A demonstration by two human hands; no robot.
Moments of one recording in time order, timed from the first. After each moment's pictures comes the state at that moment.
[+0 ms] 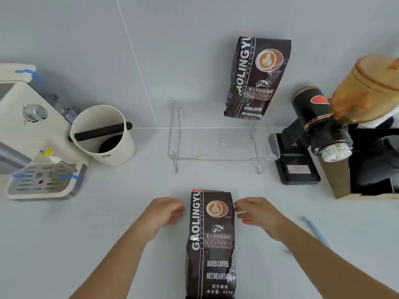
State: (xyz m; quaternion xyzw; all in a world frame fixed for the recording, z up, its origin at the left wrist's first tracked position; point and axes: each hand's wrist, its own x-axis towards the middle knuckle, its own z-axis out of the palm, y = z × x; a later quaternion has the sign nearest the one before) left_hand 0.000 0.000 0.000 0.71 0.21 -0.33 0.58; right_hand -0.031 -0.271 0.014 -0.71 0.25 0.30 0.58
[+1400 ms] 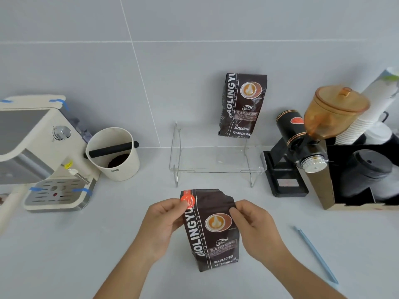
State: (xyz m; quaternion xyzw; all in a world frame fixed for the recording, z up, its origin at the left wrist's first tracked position) left_hand -0.056 -0.026 0.101 0.61 0.08 -0.16 0.77; right_hand -0.092 -0.234 0.104 -0.82 0.08 0.02 0.57
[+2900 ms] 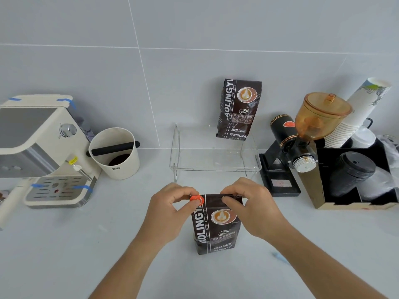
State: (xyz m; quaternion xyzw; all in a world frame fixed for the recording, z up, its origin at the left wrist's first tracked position) left_hand -0.068 -0.032 0.128 0.85 -0.09 0.02 0.53; right_hand -0.082 -0.236 0.149 -0.91 -0.05 -0.05 0.41
